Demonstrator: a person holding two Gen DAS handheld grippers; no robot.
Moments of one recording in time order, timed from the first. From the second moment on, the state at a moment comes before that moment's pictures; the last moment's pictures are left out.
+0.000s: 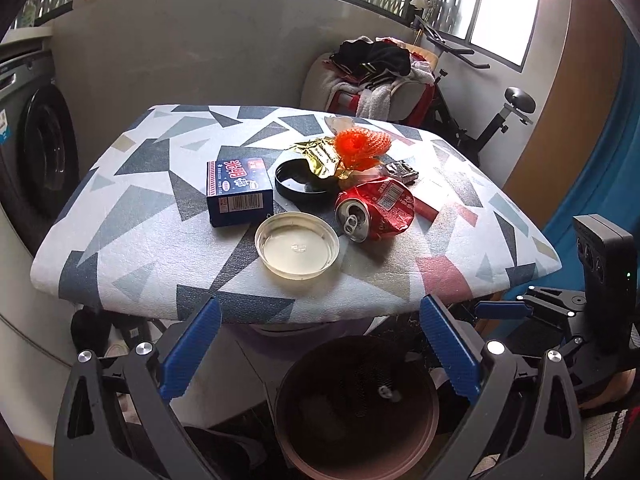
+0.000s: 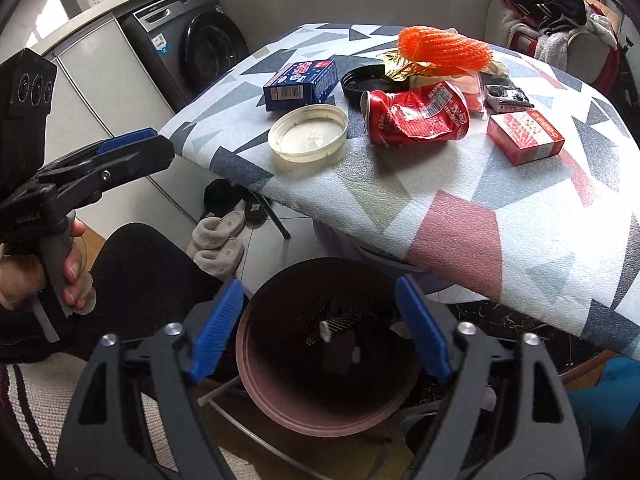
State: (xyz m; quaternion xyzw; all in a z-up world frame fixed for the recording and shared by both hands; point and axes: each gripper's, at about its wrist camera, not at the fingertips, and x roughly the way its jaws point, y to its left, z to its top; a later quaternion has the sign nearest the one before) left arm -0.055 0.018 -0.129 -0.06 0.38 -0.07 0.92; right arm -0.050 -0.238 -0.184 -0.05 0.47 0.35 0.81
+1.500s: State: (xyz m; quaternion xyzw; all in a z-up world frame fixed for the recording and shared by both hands) left arm 0.104 0.000 -0.225 0.04 0.49 -0.05 0.87; right arm 0.137 -0.306 -0.190 -0.17 0.42 0.22 0.86
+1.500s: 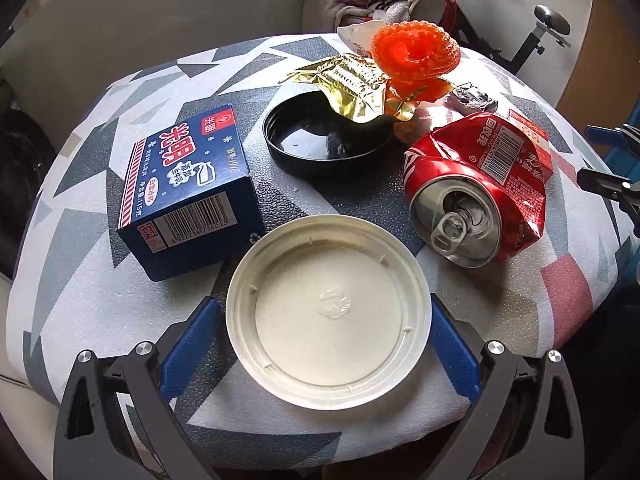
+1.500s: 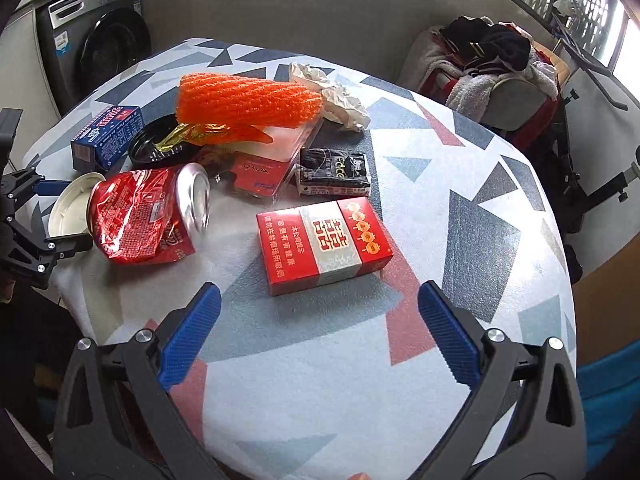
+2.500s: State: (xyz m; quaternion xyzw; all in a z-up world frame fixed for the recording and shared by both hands) left arm 0.116 0.000 -0.225 0.03 0.48 -0.04 0.87; right arm 0.203 -0.282 -0.228 -0.17 0.46 0.25 0.83
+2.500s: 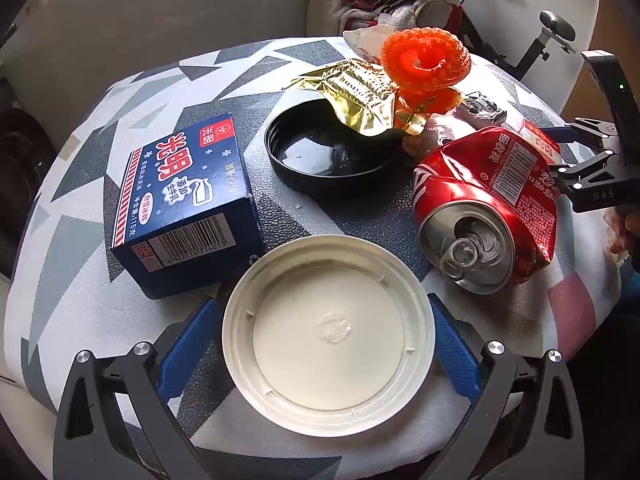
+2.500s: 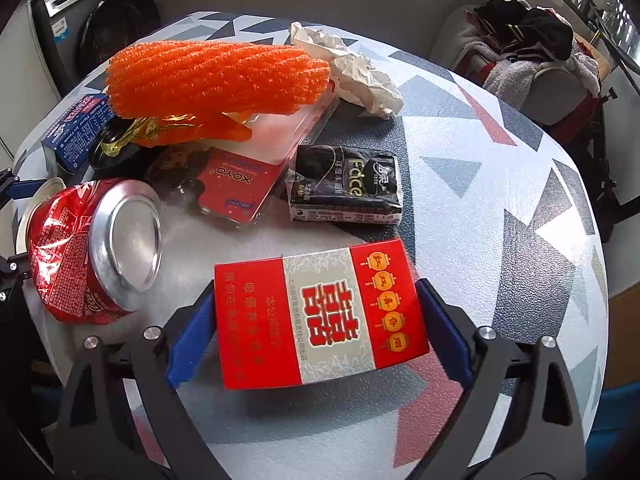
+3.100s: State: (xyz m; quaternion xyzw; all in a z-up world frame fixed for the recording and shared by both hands) left arm 0.096 -0.003 -0.206 0.01 0.47 -0.09 0.88; right arm 0.184 -0.283 -0.204 -0.15 0.43 0.26 0.85
